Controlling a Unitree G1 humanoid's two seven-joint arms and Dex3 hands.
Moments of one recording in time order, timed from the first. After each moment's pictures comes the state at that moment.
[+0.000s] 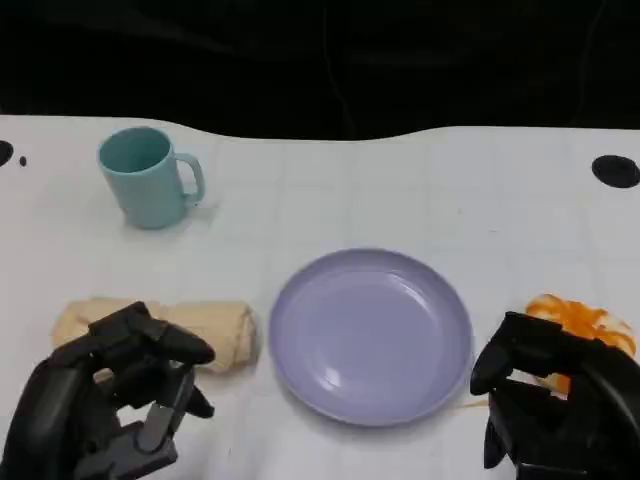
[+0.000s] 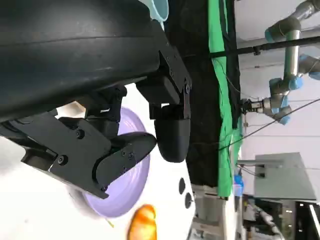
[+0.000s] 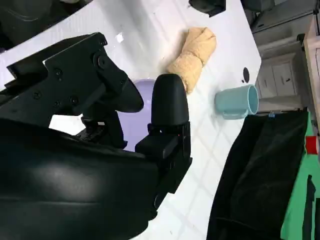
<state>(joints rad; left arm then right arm) 0.34 0.10 0.09 -0.42 -0.23 0.00 -0.25 0.28 -0.20 0.06 -0.80 0.29 0.72 0.13</state>
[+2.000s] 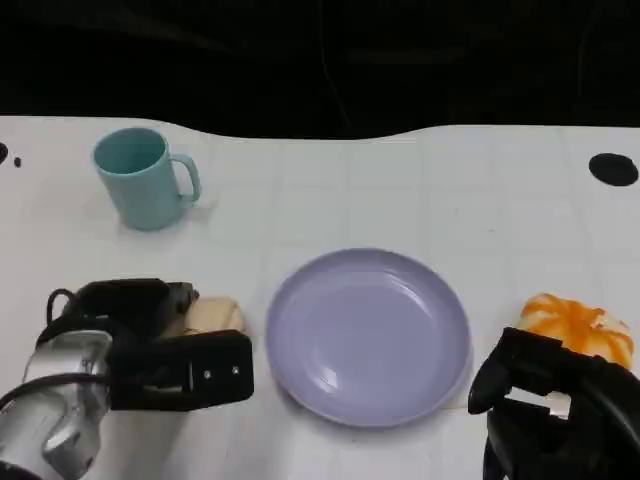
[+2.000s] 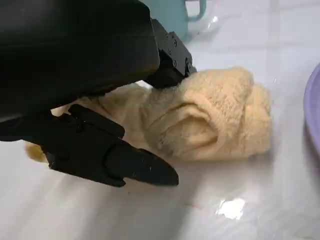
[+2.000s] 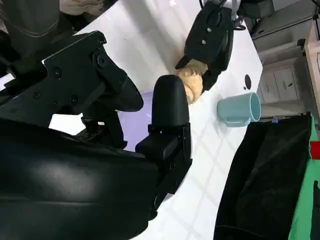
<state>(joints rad) -0.38 0.38 -0.39 0.46 0.81 0.10 -0.13 0.33 -0.21 0.05 -0.88 0.32 0.77 0.13</state>
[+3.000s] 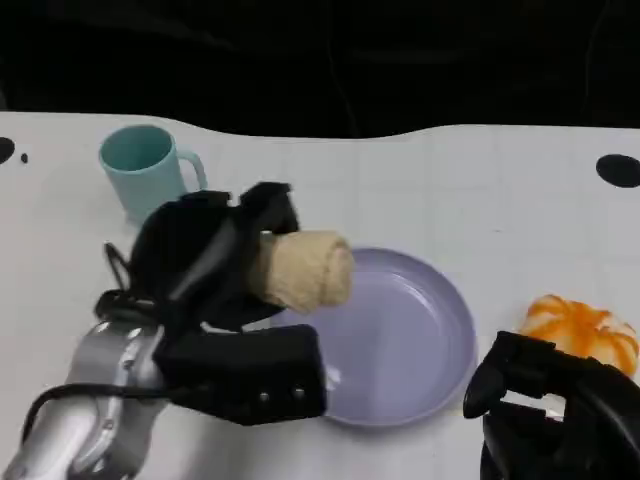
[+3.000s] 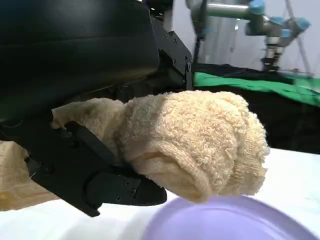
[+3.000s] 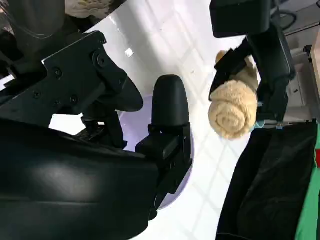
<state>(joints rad) -0.33 0.29 -0.38 -0.02 0.81 0.06 -0.01 0.32 -0.22 0.07 -0.87 0.32 0.77 0.13</state>
